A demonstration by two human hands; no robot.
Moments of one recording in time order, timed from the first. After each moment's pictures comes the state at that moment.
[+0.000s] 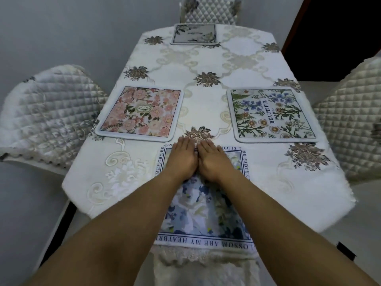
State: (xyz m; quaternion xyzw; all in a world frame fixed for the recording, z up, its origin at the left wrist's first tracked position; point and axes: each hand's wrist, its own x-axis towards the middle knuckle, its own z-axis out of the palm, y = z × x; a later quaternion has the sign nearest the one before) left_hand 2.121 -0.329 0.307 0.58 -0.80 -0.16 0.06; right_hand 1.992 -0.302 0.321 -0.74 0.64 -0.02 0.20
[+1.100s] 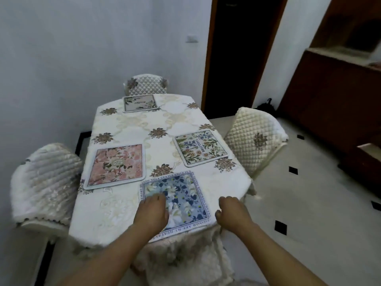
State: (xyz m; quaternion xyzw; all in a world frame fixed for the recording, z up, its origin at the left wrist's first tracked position) left_hand 2.200 -0.122 0.521 0.44 -0.89 -0.04 -0.03; right_hand 1.966 -0.003 0.524 -0.55 0.83 -0.02 0.10
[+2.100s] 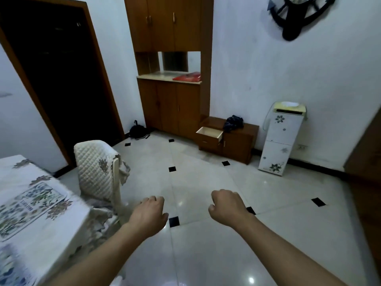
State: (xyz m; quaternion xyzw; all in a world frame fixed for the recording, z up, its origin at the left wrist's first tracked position) left_hand 1.782 0.322 0.623 0.12 -0.99 0.00 -0.01; right_hand 1.678 0.551 0.630 -0.29 0.95 -0.10 0.00
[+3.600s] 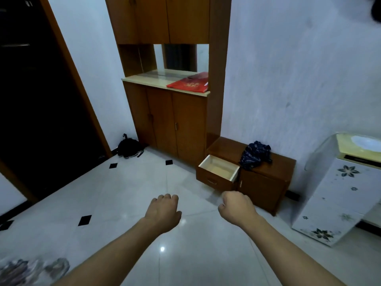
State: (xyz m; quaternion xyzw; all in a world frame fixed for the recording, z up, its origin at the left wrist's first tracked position) left_hand 0.944 0.131 0.605 0.13 -0.99 -0.01 -0.05; right_hand 0.833 0.339 0.598 -0.26 0.96 -0.11 0.05
